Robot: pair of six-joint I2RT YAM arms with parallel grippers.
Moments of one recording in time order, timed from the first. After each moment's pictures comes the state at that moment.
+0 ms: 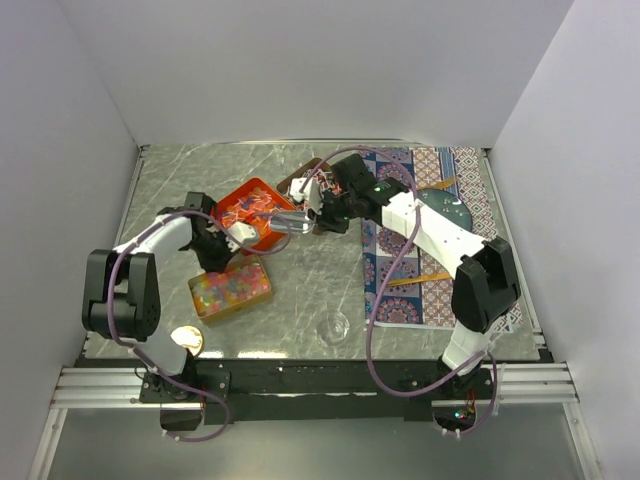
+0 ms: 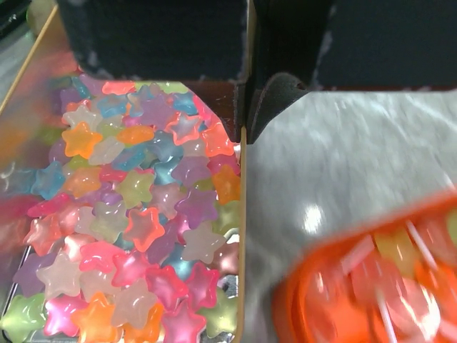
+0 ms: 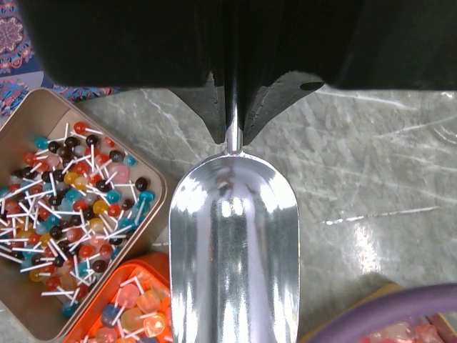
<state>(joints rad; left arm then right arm) -0.10 1.62 1.02 -0.77 0.34 0.99 0.61 1.75 1.51 -0.64 -0.41 -0.73</state>
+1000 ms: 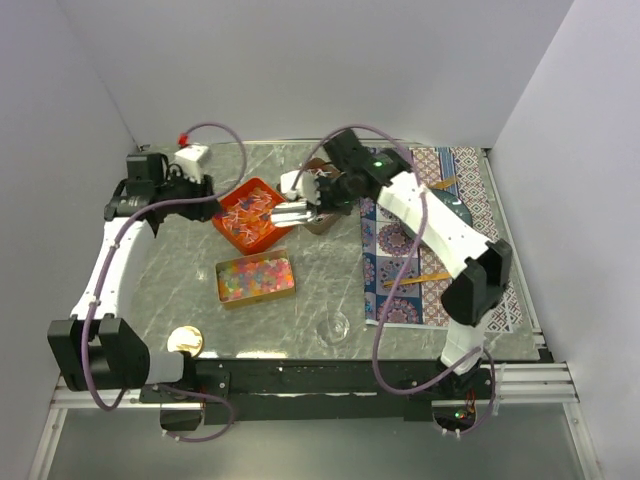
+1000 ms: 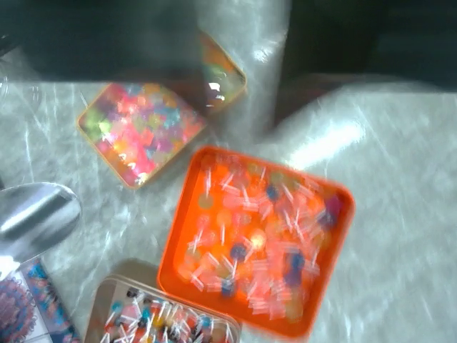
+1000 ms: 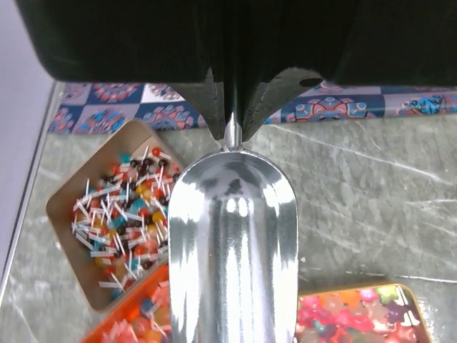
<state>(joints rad) 0.02 1.33 1.23 -0.59 0.51 0.26 0.65 1.81 1.89 -1.04 -0.30 -1.00</state>
